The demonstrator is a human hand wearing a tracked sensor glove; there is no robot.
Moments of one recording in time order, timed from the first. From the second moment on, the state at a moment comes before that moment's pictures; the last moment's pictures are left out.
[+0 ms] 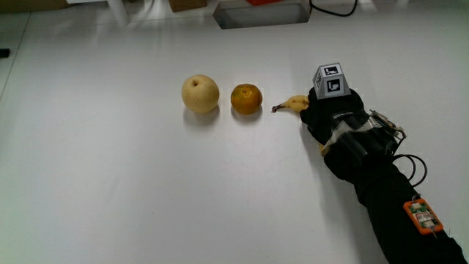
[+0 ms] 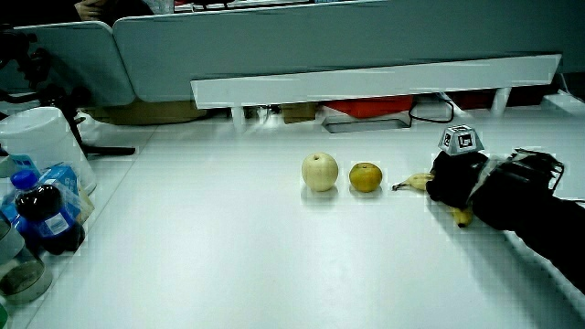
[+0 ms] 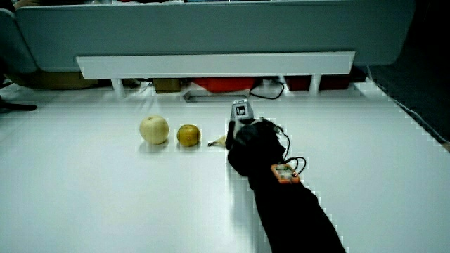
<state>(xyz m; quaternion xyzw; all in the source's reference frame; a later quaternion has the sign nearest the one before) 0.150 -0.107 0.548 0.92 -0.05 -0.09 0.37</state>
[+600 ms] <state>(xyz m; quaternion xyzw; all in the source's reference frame) 0.158 -0.098 0.549 0.93 -0.04 -0.08 0.36</state>
